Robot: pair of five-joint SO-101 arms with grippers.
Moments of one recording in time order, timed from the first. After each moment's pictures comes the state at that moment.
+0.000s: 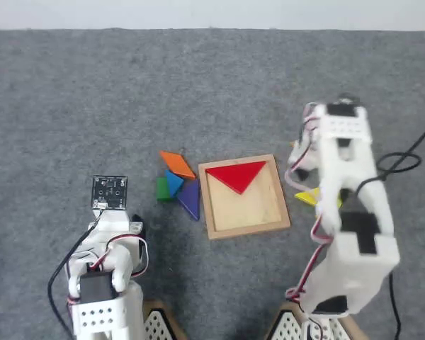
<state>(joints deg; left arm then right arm) -13.9 -102.8 97.2 71.9 -2.9 -3.8 11.3 10.7 76.7 -27.6</state>
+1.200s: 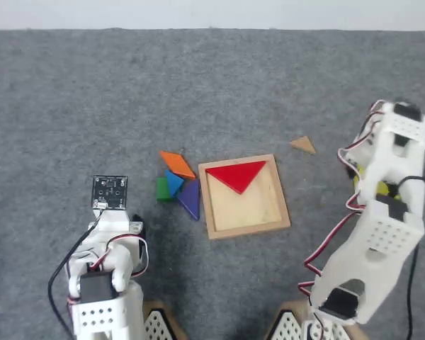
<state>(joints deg) -13.9 -102.8 97.2 71.9 -2.9 19.0 34.5 -19.2 82.9 -10.8</state>
